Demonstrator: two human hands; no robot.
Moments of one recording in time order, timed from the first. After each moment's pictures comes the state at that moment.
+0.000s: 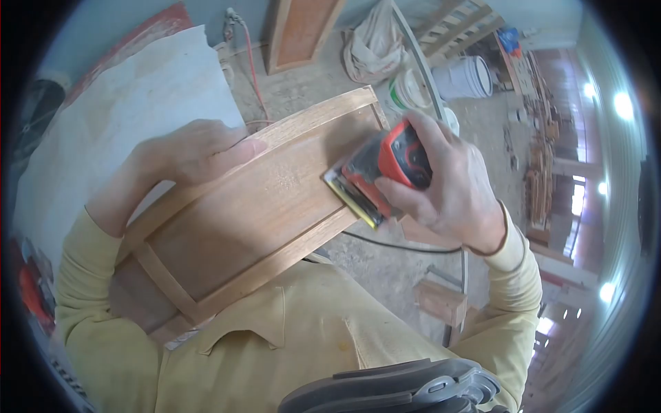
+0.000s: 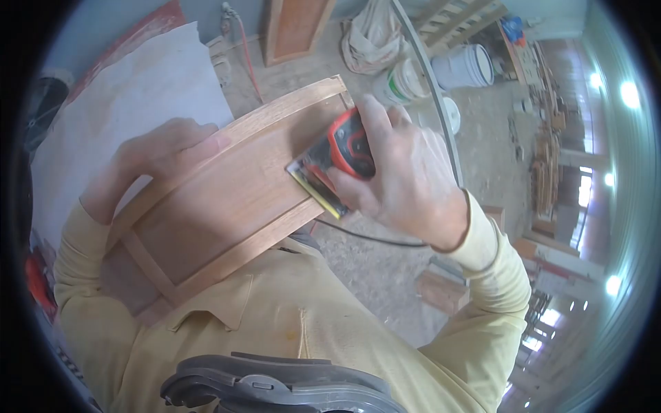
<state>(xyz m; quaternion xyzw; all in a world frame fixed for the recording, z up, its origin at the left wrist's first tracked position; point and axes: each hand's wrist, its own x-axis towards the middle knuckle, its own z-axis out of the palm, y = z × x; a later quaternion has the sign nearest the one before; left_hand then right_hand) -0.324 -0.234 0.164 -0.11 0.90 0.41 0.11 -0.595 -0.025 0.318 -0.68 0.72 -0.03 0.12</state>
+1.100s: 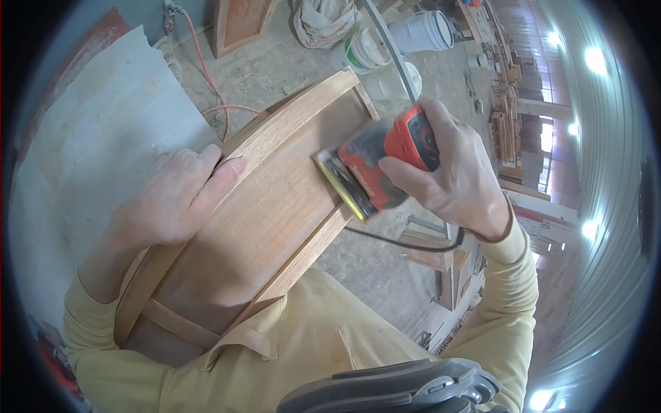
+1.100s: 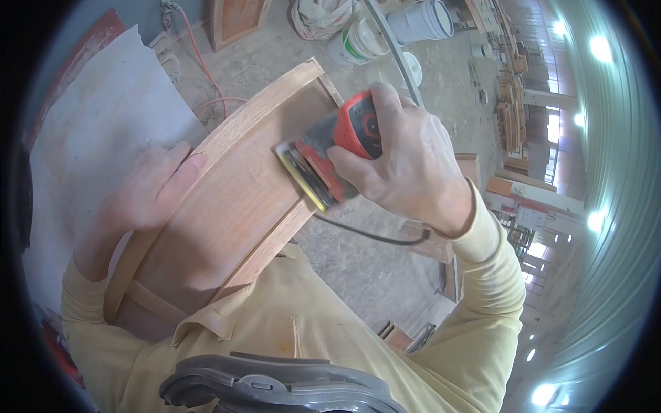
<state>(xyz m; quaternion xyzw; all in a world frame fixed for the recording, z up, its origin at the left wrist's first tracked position) -0.309 -0.237 0.143 -0.08 0.91 0.41 -0.01 -0.574 -0.059 0.325 -0.50 0.85 -0.03 0.19</state>
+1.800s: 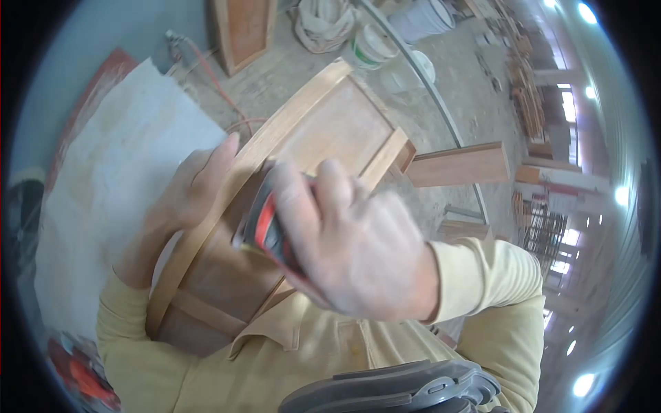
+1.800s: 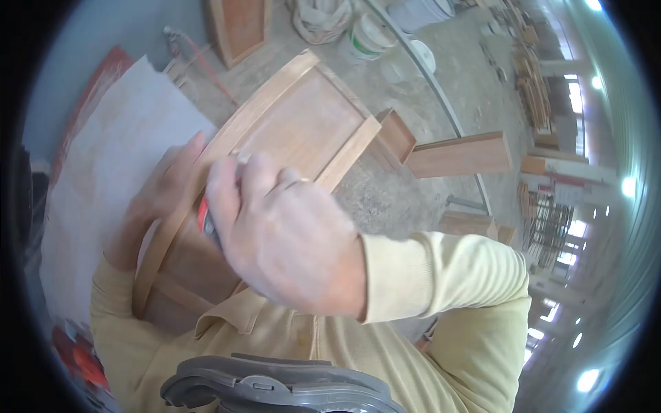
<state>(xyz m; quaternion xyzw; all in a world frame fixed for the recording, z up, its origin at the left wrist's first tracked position) -0.316 -0.234 0.109 -0.16 0.76 0.63 -0.07 -0.444 -0.039 0.290 -0.68 0.73 -0.04 0.06</state>
